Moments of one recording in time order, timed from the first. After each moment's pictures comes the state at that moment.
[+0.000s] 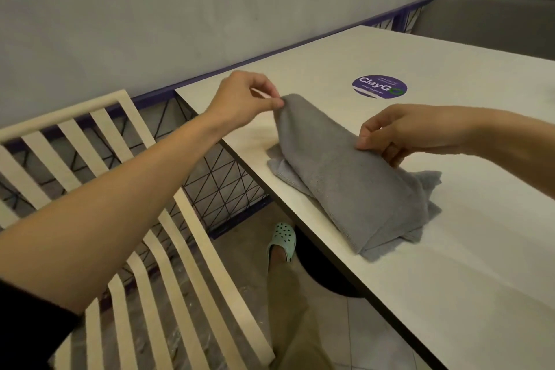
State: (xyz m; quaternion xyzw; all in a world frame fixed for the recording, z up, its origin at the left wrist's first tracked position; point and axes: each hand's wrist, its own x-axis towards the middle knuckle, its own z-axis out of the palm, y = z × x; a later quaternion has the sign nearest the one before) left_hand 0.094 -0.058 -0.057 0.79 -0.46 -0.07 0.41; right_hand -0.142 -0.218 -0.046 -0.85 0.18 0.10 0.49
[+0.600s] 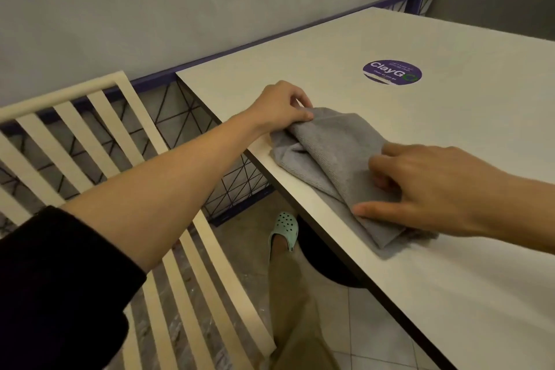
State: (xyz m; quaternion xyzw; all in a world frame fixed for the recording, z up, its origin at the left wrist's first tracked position) left_hand 0.089 -0.101 -0.100 0.82 -0.49 -0.11 0.29; right_hand -0.179 -0.145 -0.062 -0.99 0.14 0.08 -0.04
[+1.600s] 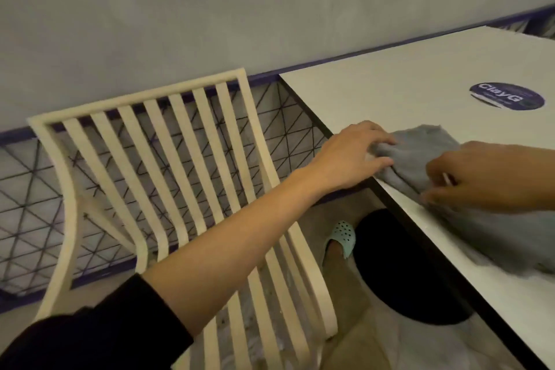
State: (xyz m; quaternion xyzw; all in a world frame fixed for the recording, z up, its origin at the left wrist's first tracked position) left_hand 0.030 0.013 -0.110 0.79 -0.54 -0.01 0.29; right_hand -0.120 -0.120 -0.043 -0.97 0.09 0.19 -0.06
